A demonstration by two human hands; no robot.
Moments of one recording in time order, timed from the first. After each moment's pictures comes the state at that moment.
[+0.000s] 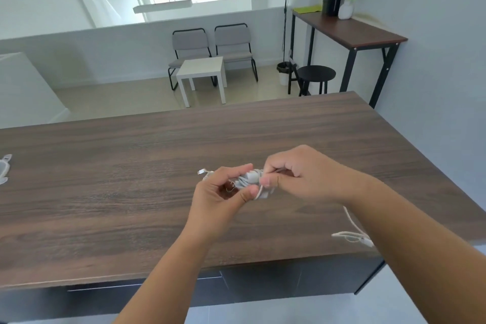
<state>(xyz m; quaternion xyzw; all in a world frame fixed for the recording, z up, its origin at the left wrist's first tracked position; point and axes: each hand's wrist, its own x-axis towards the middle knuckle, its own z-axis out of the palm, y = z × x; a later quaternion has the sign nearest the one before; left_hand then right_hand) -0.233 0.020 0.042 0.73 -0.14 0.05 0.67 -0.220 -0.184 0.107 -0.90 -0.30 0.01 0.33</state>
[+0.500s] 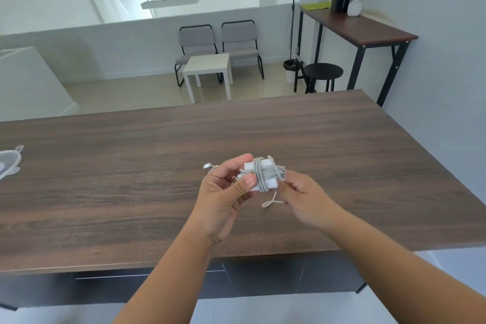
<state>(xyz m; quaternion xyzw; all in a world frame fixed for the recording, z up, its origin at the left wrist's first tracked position) -0.244 0.011 0.053 0.50 -0.07 -0.07 0.86 -0.229 -0.166 0.020 -0.78 -0.18 0.05 0.60</state>
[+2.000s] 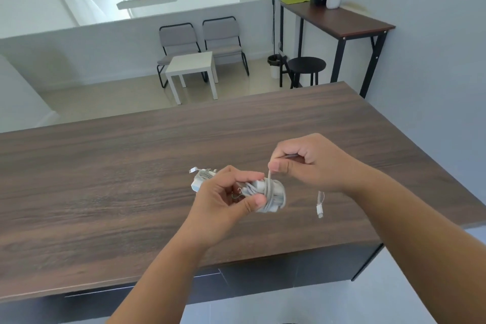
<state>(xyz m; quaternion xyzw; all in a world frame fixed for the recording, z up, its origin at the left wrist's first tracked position) -0.239 0.010 0.050 0.73 -0.21 -0.04 0.65 -0.221 -0.209 0.097 -0.87 -0.26 -0.02 0.41</state>
